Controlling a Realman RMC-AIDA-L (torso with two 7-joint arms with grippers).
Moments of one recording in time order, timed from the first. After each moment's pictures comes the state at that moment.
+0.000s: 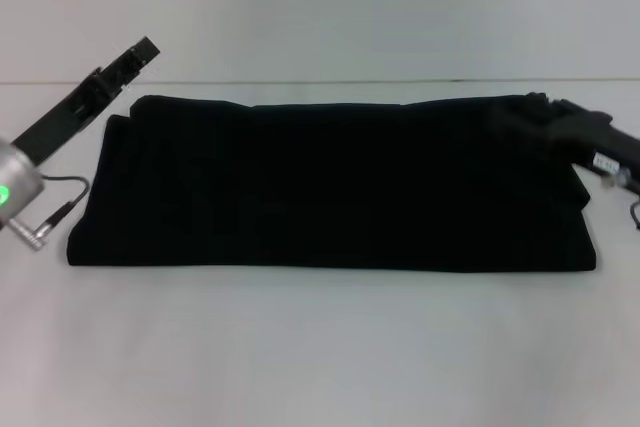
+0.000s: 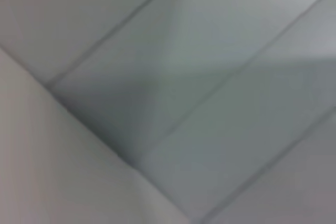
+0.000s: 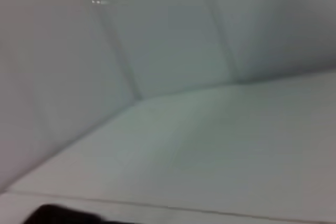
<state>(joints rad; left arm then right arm) -0.61 -2.07 0.24 0.30 1.65 1.21 -1.59 0.63 2.09 -0.43 -0.42 -1.82 -1.13 1.24</state>
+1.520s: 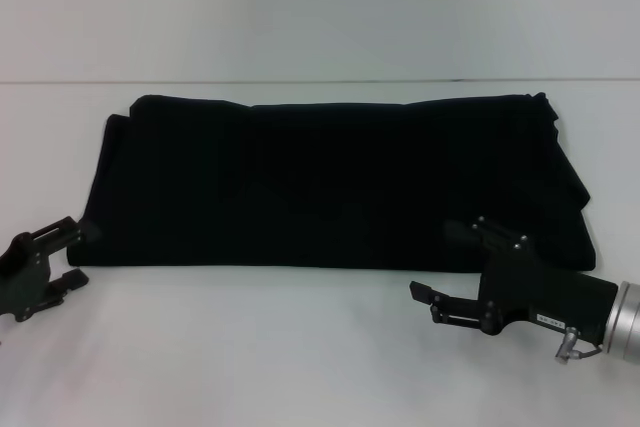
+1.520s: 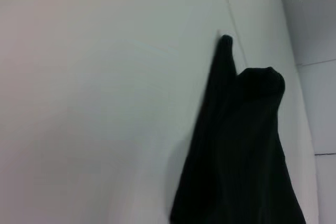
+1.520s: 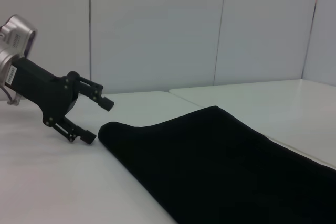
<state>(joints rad) -0.38 -1.98 0.44 0.44 2.01 1.23 -2.44 0.53 2.10 -0.51 -0.25 -1.96 -1.34 0.66</state>
